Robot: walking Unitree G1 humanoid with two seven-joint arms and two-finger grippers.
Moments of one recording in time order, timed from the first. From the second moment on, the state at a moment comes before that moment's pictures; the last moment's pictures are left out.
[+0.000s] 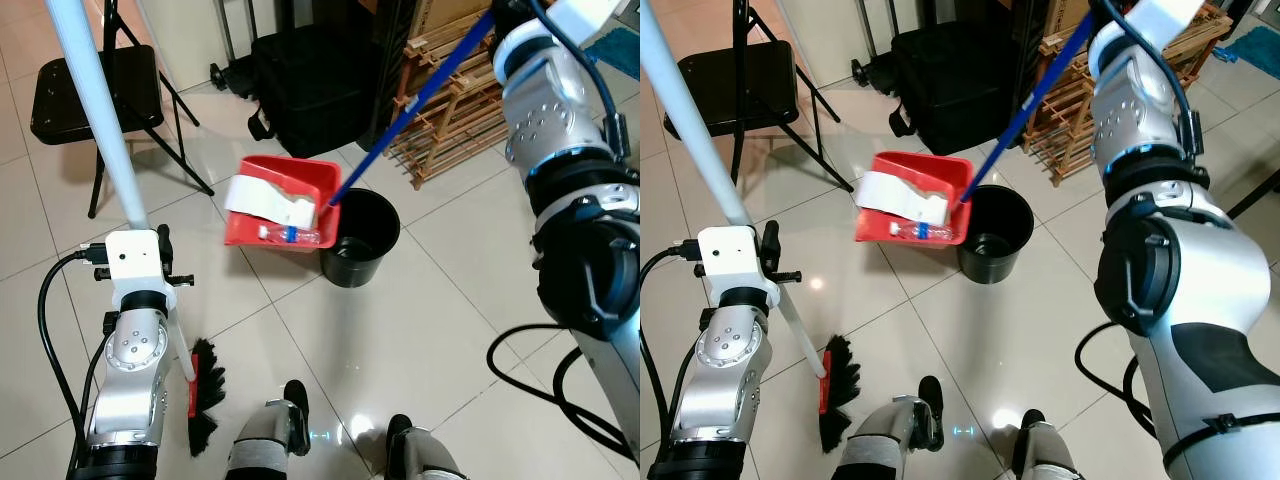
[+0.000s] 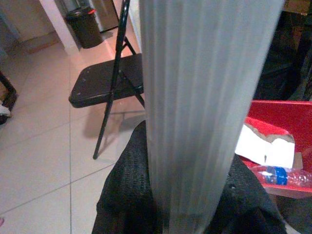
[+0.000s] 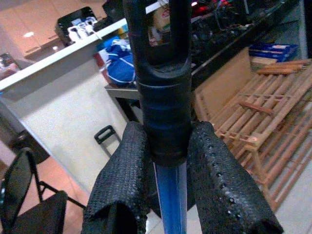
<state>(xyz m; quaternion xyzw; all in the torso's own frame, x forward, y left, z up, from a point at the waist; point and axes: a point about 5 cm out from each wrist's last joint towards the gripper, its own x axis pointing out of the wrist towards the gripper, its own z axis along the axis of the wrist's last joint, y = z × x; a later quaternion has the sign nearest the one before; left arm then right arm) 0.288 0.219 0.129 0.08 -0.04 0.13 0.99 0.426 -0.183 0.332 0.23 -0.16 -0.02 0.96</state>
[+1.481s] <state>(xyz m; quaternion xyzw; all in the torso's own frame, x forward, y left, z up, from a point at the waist) 0.287 0.216 0.127 0.09 -0.04 0.13 0.99 0.416 -0.199 0.323 0.11 -0.25 -0.07 0.96</state>
